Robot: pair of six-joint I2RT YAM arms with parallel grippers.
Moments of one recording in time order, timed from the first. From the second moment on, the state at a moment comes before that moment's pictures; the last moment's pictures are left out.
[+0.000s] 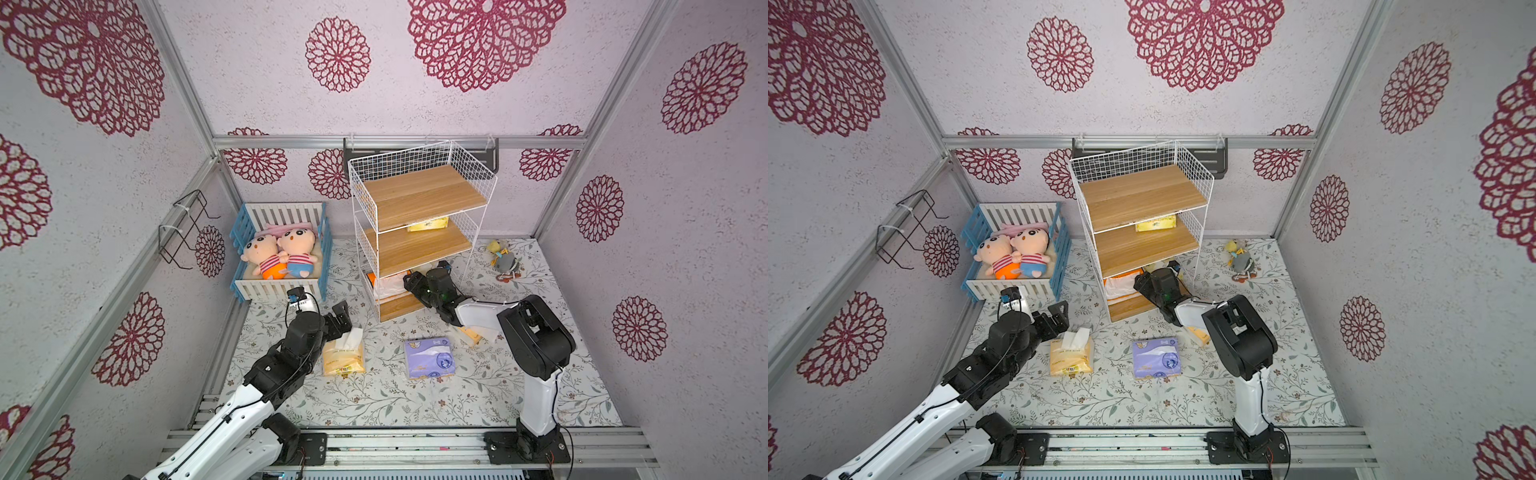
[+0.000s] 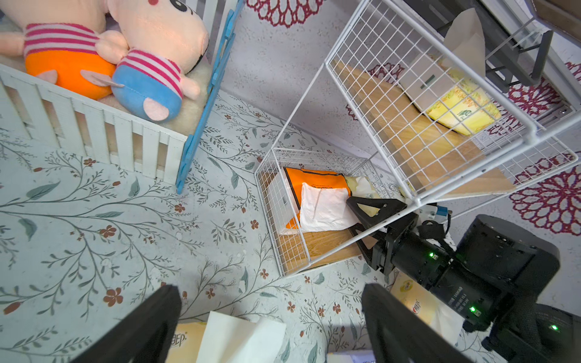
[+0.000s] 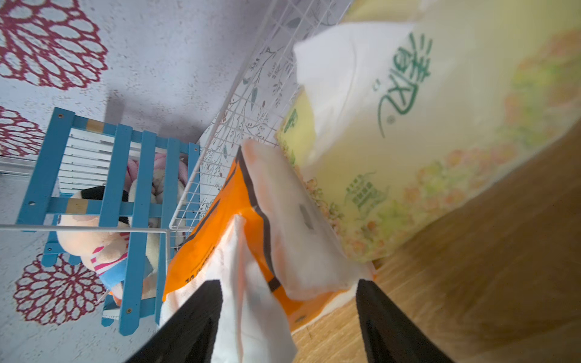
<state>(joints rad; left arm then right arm) -0.59 0.78 0.66 -0.32 -0.41 -0.72 0.51 1.97 1.12 0.32 0.01 1.03</state>
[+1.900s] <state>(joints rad) -0.58 0.90 0.78 -0.32 -0.28 -0.77 0.53 1.33 0.79 0.00 0.10 0.97</state>
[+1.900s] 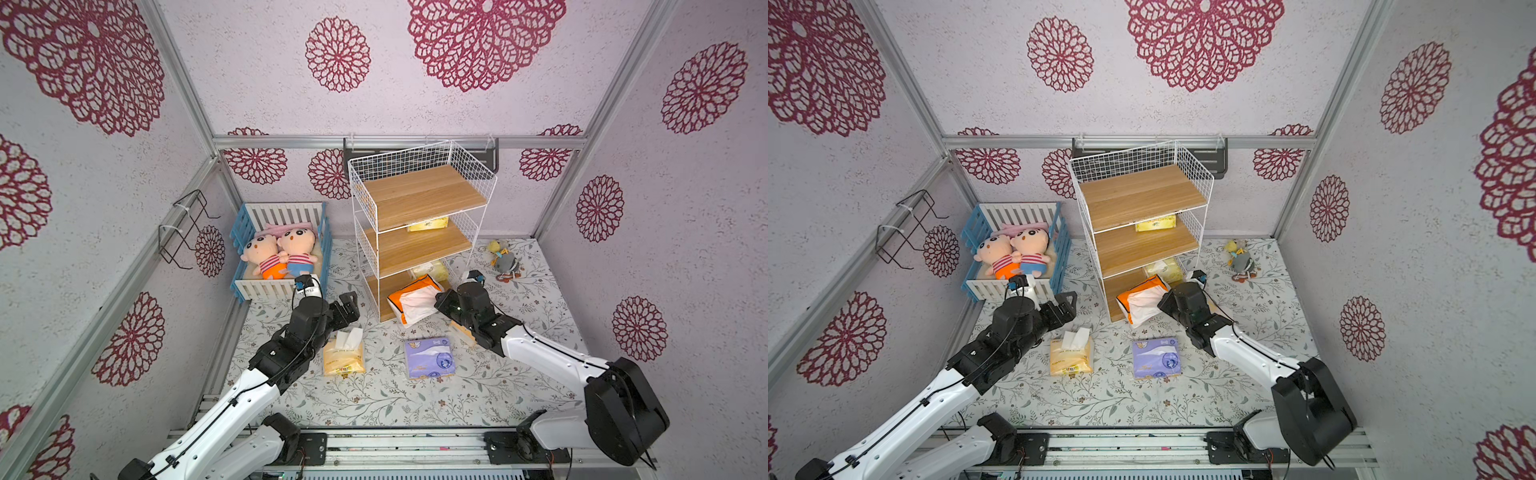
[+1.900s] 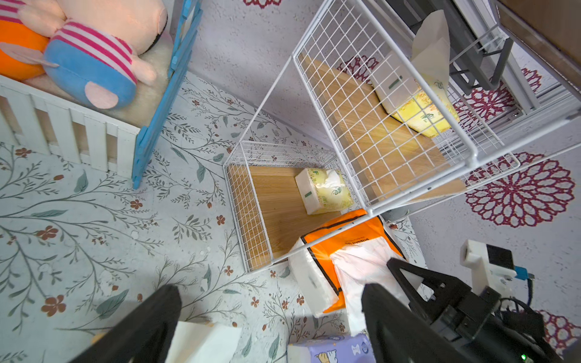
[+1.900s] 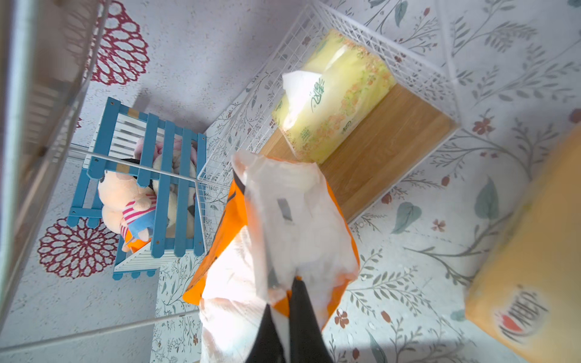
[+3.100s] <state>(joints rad) -0.58 0.69 0.79 -0.44 -0.44 -0.76 1.02 1.45 0.89 -0.25 0.44 1.10</state>
